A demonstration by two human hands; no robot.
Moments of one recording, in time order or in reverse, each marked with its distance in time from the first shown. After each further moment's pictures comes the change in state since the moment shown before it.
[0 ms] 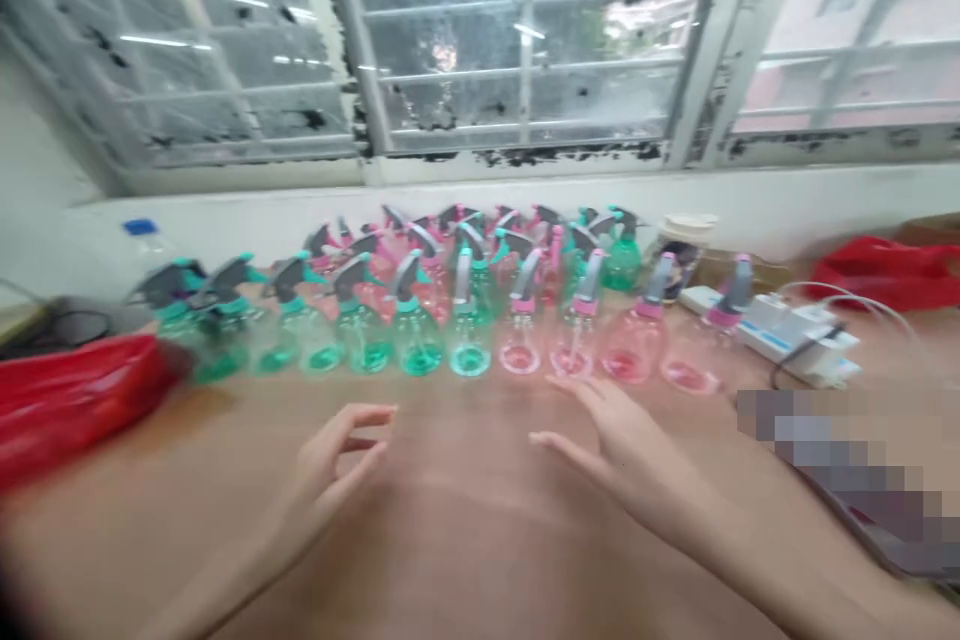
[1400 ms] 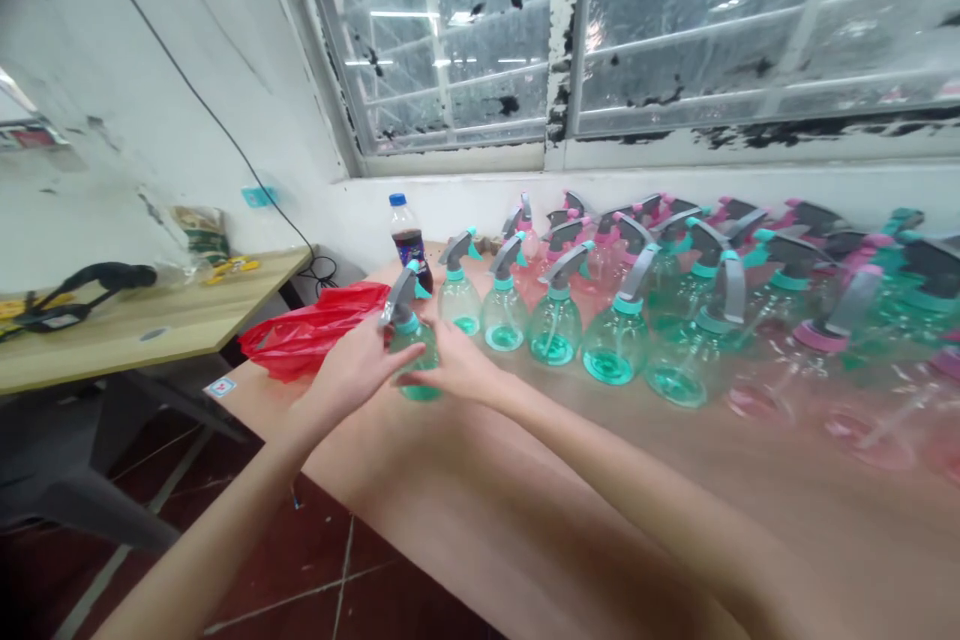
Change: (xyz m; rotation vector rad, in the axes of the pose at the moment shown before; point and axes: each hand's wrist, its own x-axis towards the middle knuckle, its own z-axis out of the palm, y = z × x) left_hand -0.020 -0.079 -0.179 0.497 0.314 -0.367; right_hand 0.177 -0.289 0.220 0.747 -0.300 -0.486
